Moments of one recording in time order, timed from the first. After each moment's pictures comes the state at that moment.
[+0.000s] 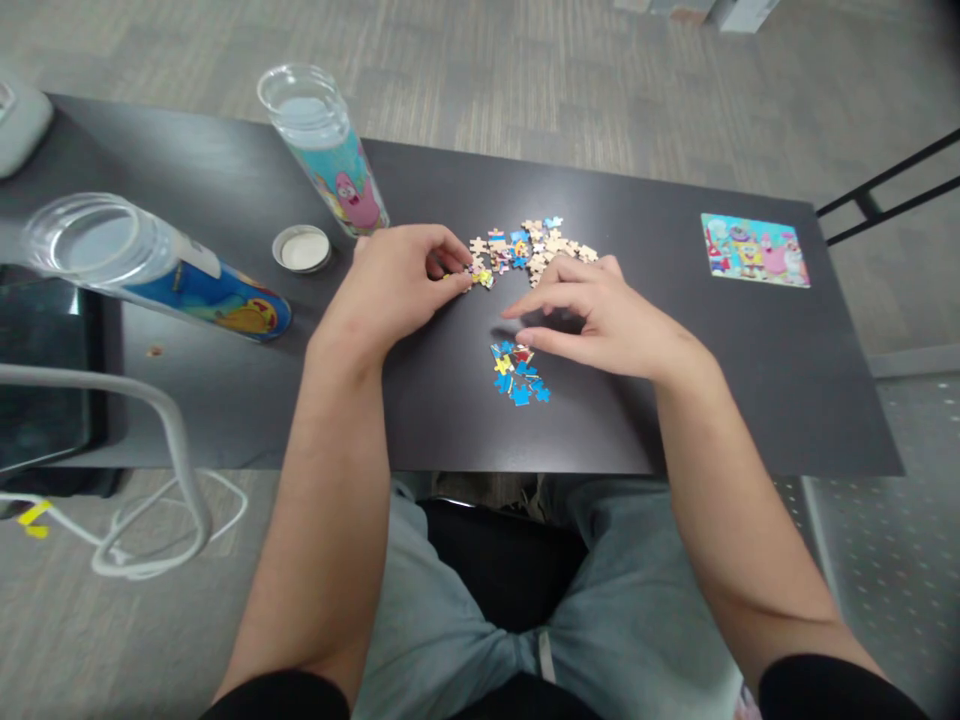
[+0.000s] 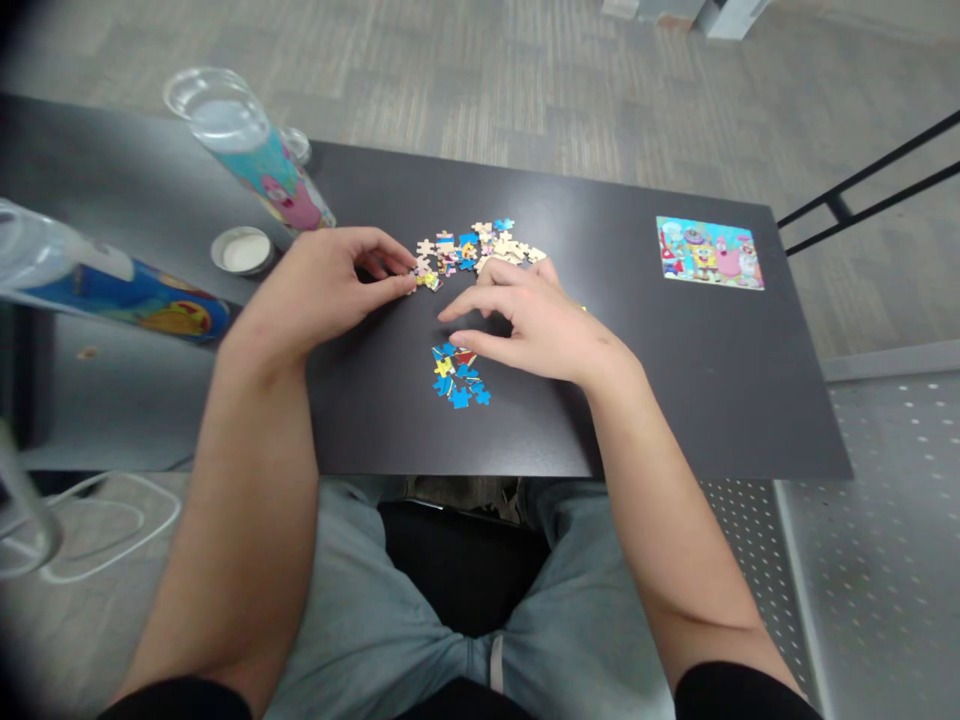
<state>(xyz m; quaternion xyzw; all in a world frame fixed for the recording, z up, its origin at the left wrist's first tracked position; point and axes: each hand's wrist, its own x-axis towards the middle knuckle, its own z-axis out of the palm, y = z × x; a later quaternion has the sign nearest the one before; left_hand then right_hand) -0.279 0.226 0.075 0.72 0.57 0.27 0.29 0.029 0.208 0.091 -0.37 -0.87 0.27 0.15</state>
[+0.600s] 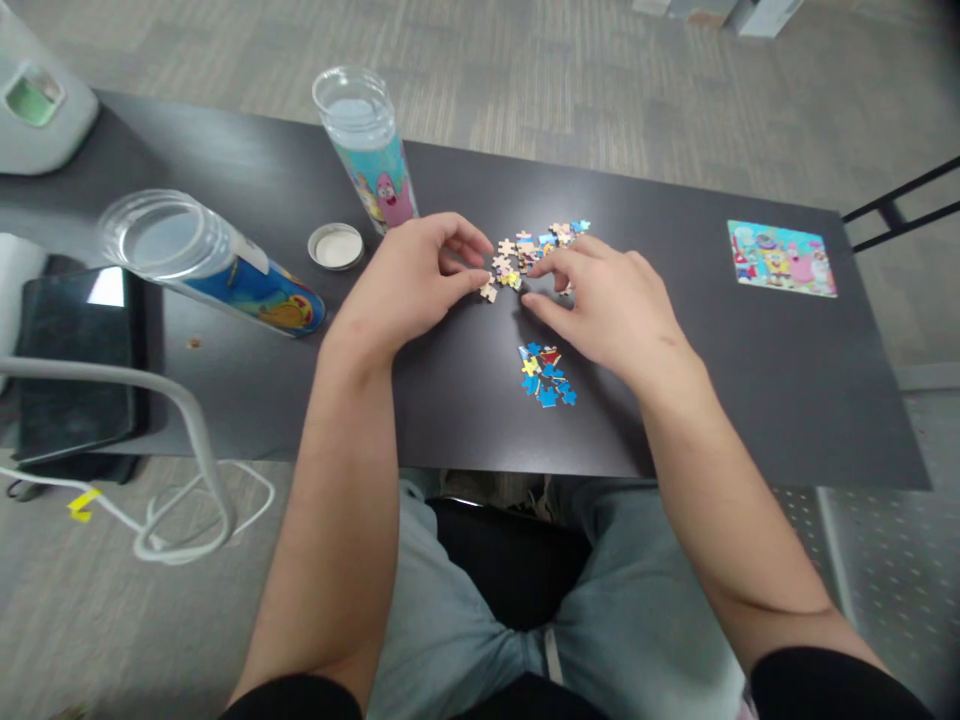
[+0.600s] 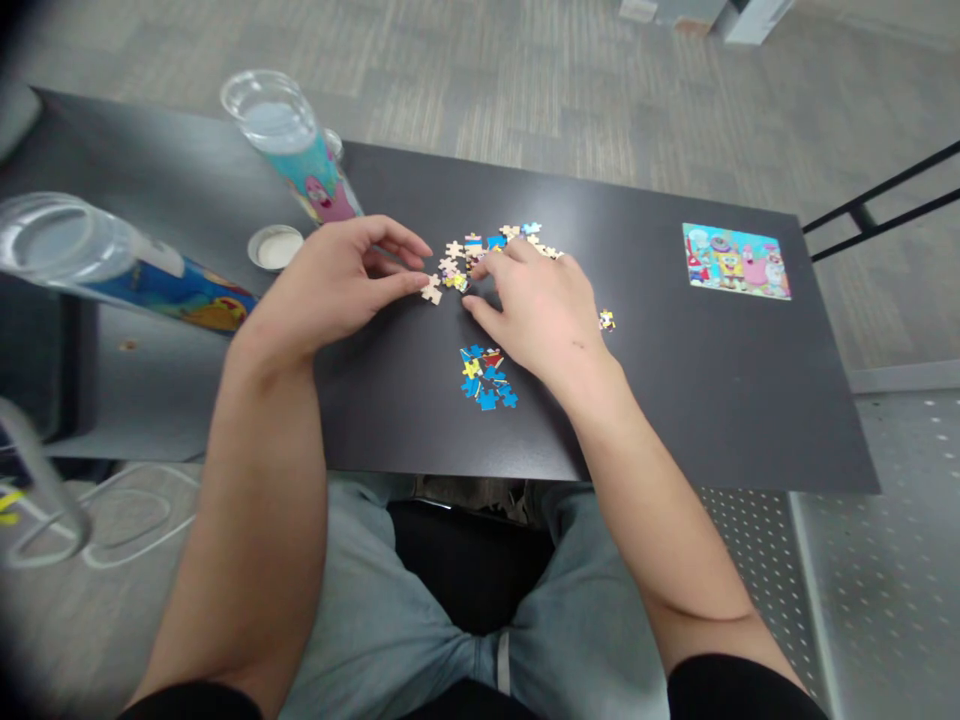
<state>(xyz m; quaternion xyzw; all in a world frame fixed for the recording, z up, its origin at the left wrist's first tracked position) -0.290 0.219 0.082 0.67 0.55 0.32 0.37 -0.021 0.211 0.086 -0.52 -0.83 0.11 0.14</state>
